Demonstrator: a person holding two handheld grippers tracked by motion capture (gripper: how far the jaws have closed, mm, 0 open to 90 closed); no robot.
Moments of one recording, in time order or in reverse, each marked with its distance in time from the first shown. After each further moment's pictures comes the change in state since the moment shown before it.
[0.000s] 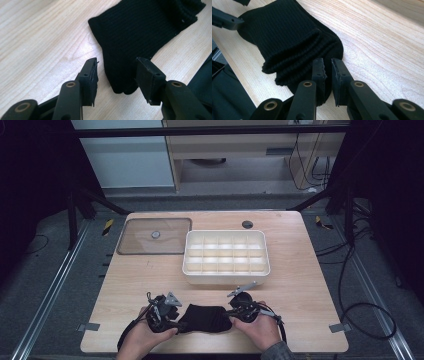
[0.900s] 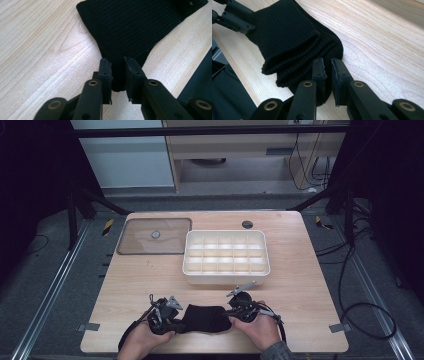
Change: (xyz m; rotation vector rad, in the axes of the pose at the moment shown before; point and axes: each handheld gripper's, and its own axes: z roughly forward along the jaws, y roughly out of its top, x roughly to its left) left arm 0.004 -0.007 0.013 0.038 -0.052 0.017; right arm 0.002 0.002 -0.001 -0.002 -0.002 -0.006
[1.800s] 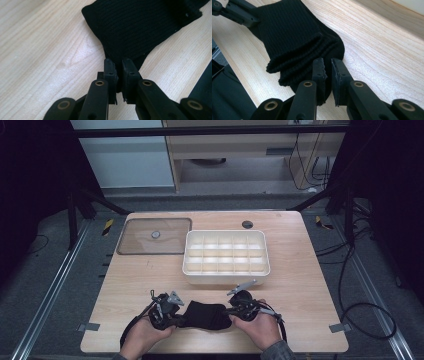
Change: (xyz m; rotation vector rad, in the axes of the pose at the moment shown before) left arm 0.004 0.013 -0.006 -0.023 0.027 0.033; right arm 0.000 0.004 -0.005 -0.013 -0.013 -0.013
